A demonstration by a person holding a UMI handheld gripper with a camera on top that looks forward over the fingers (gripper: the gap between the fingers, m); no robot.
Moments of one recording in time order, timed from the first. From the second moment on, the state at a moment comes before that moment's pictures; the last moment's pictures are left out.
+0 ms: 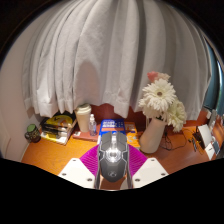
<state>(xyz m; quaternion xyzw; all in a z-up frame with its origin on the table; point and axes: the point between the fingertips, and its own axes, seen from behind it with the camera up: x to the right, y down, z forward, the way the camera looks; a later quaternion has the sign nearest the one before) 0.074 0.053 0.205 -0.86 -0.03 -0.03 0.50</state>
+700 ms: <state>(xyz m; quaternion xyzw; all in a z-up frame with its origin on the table) 0.238 -0.016 -0.010 -0.94 0.01 0.01 0.35</state>
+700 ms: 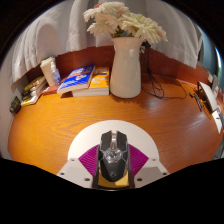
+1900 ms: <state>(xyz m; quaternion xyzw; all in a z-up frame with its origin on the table) 0.008 -0.197 0.217 -0.89 -0.02 -0.01 0.45</state>
